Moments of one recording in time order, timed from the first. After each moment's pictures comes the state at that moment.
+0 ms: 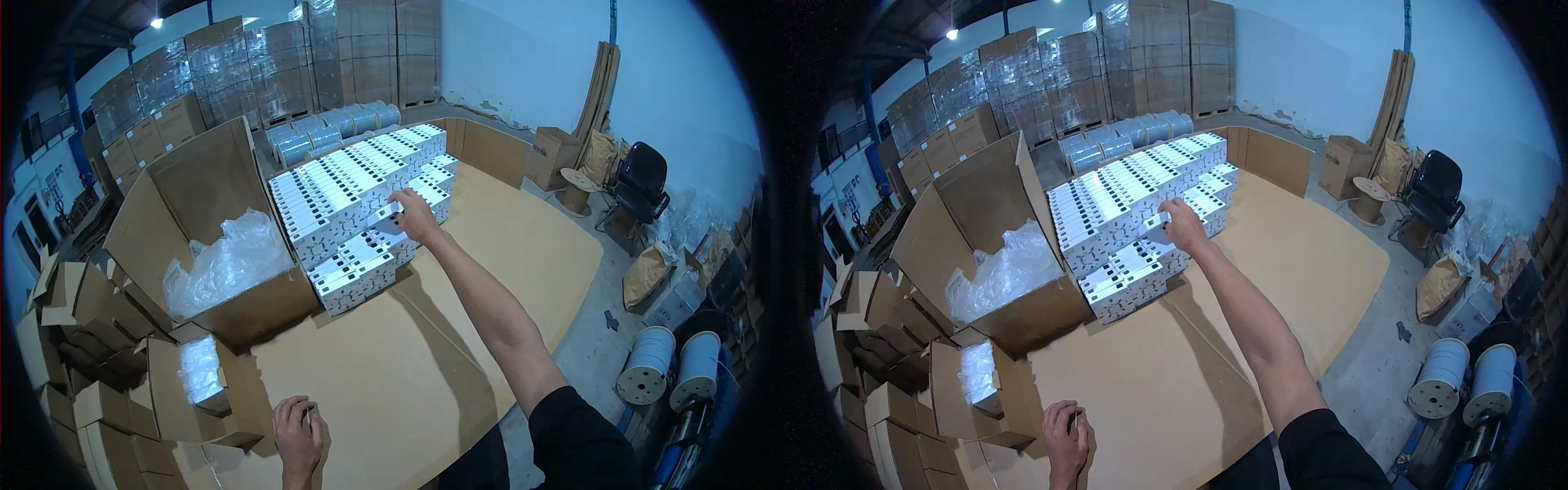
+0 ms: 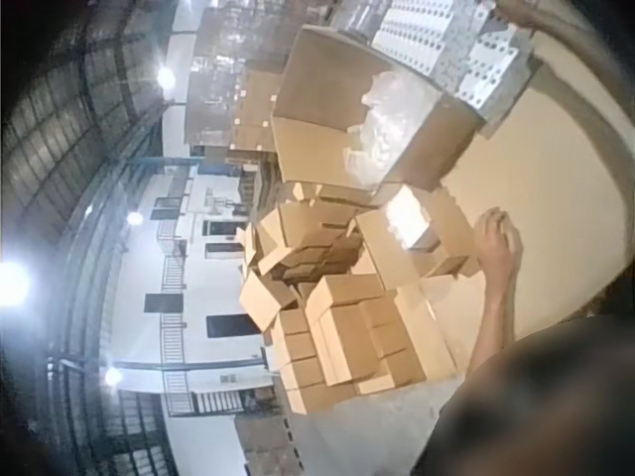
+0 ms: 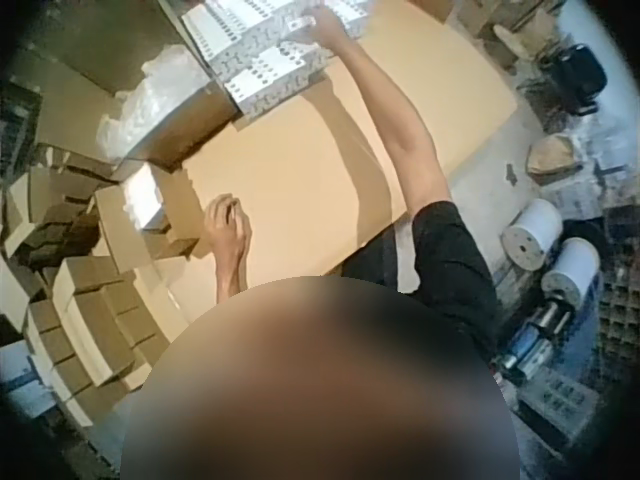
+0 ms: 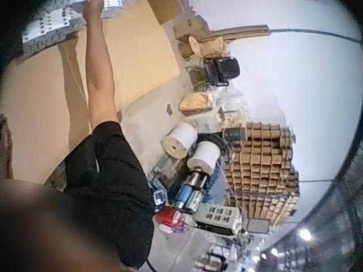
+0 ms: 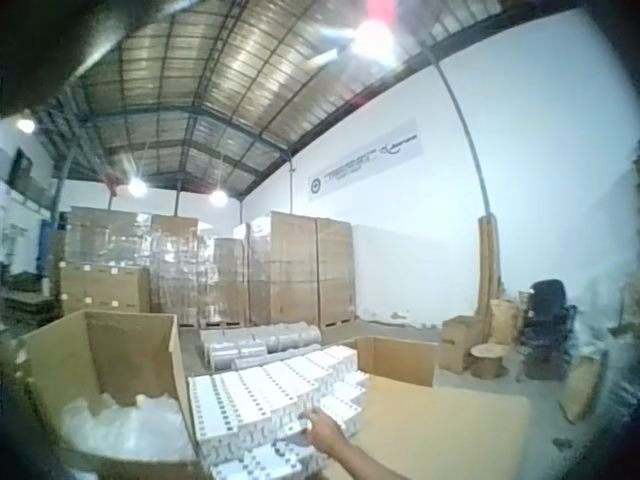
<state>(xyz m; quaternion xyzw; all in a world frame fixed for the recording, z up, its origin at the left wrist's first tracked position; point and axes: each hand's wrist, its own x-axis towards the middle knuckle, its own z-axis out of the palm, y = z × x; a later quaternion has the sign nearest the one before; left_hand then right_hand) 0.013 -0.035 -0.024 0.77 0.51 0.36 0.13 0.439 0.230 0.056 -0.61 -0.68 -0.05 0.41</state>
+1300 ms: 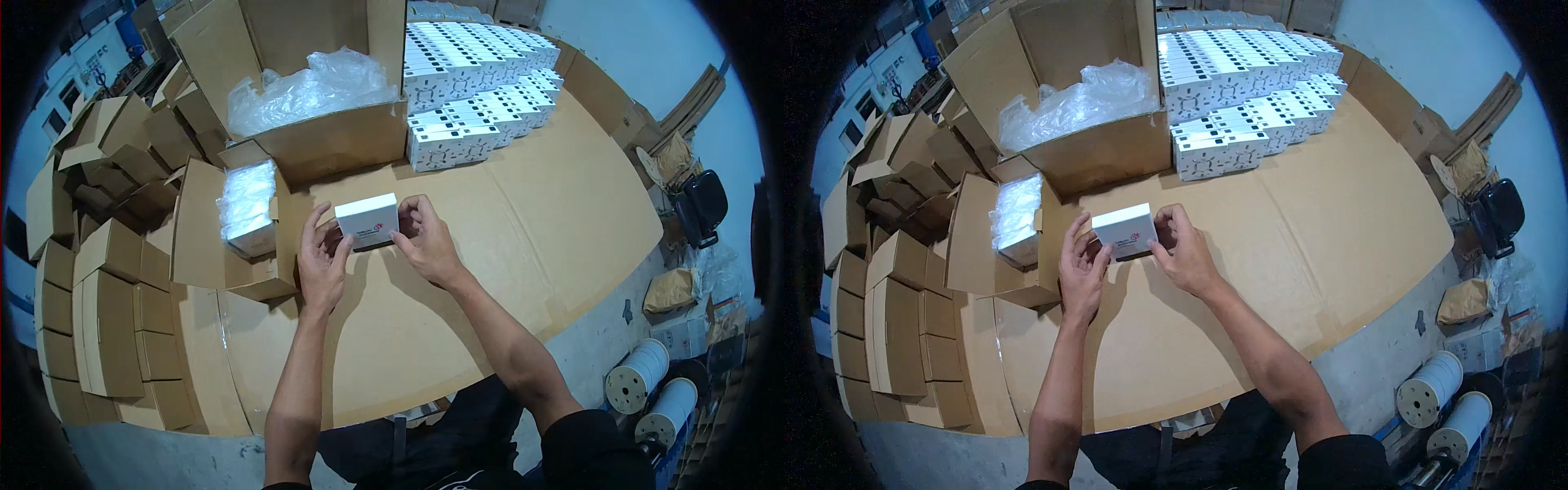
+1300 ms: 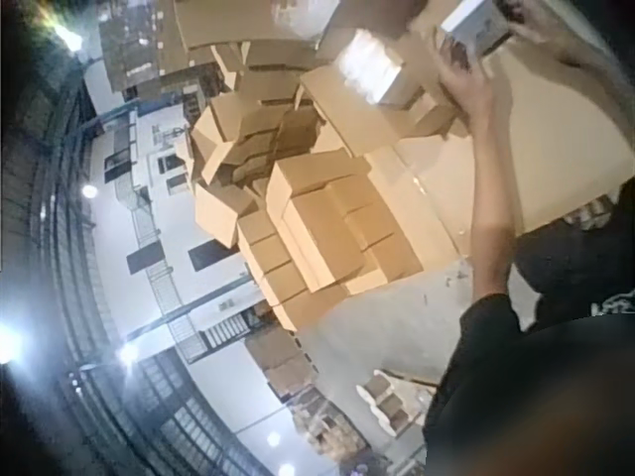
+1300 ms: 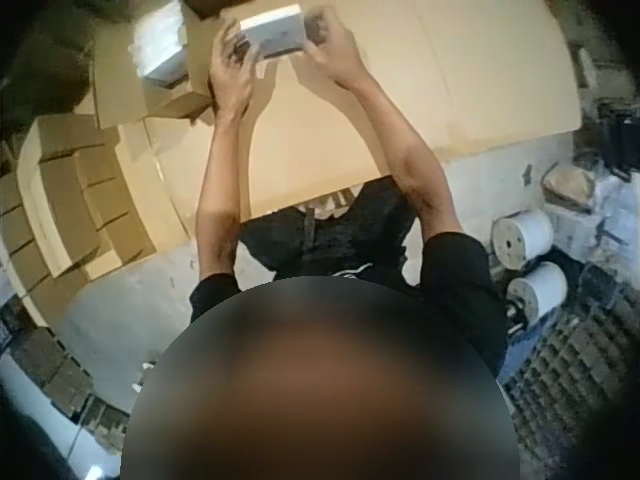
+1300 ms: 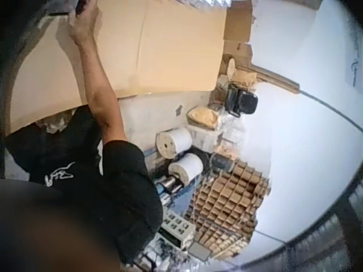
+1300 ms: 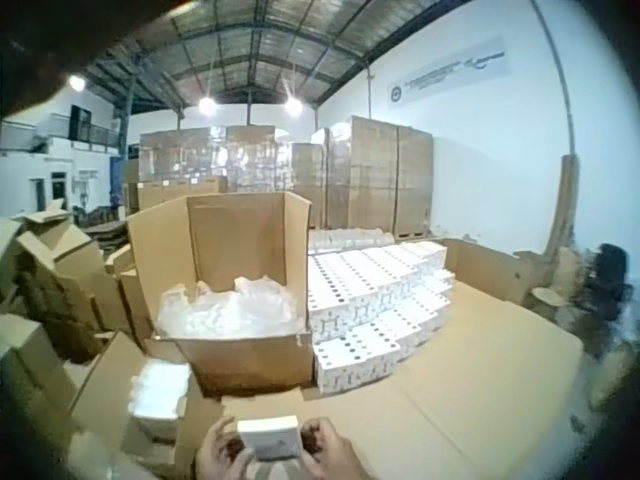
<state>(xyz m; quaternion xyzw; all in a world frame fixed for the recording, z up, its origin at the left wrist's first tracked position) -0.005 0.012 -0.031 0.51 0.41 0.59 0.48 0.190 0.020 -0.020 -0.48 -0.62 0.40 0.48</state>
